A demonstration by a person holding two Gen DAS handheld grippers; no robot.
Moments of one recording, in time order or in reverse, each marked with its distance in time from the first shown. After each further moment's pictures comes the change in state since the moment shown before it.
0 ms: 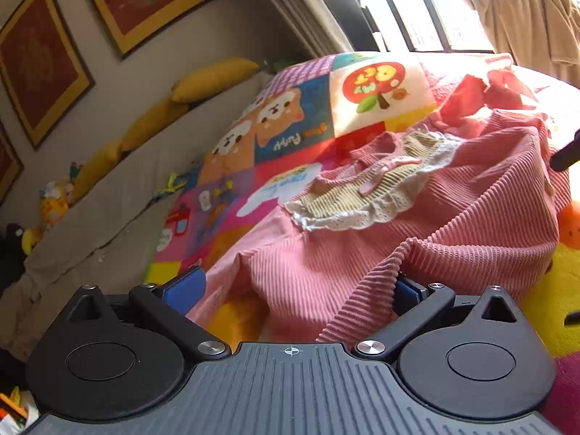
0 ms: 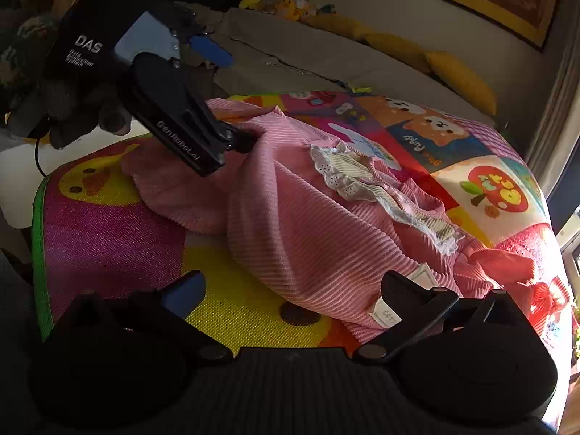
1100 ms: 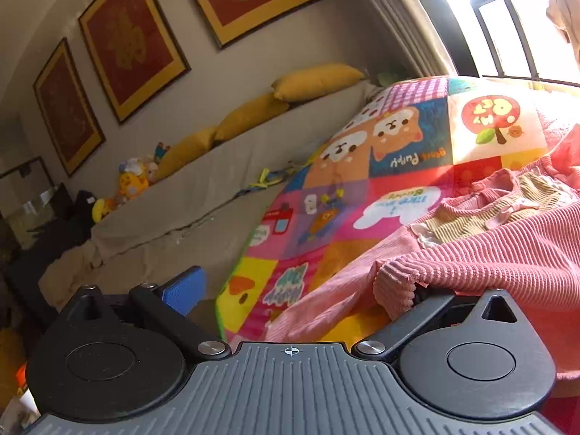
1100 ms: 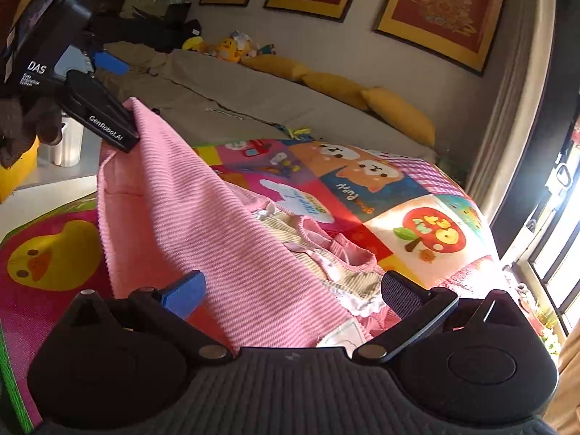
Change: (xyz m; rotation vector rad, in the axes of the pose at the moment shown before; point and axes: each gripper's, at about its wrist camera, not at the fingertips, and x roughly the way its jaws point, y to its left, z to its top) left arm -0.025 0.075 0.010 -0.128 -0.015 0.263; right arm -0.016 -0.035 0.032 0.119 -0.116 -0.151
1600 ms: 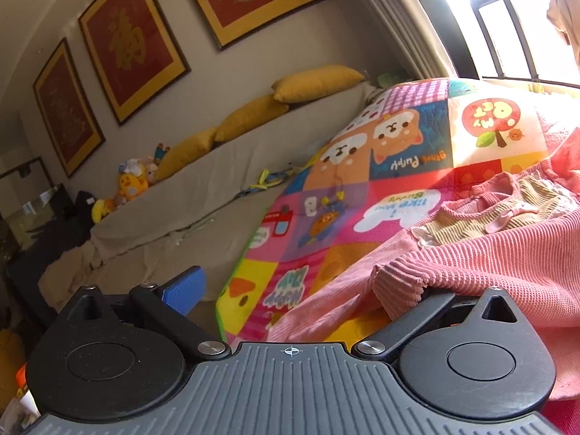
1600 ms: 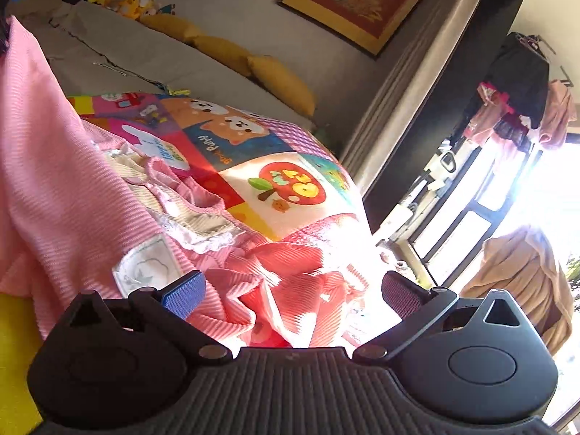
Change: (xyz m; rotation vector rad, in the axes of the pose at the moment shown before) left arm -0.003 0.000 0.003 0.006 -0.005 -0.016; right arm -0.008 -0.050 -0.038 0.005 0.083 -0.353
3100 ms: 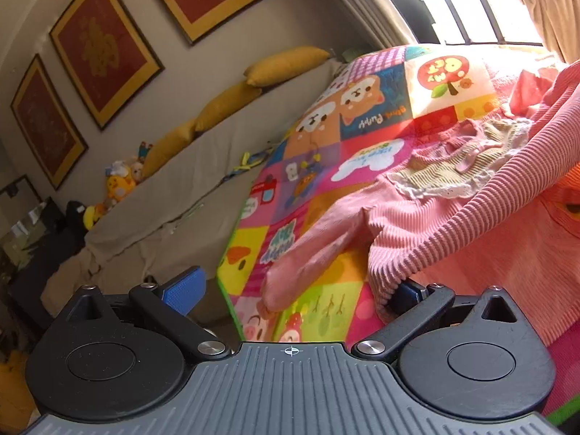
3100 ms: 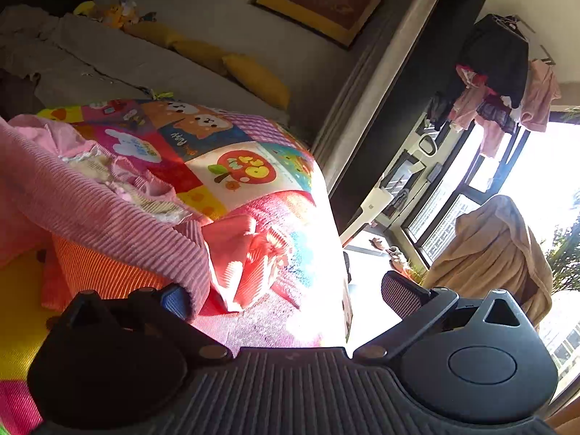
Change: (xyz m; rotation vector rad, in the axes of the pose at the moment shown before) left arm -0.072 0.005 -0.063 0.125 0.077 -0.084; right arm -0.074 -0.087 -0.054 -0.017 0.073 -0.041
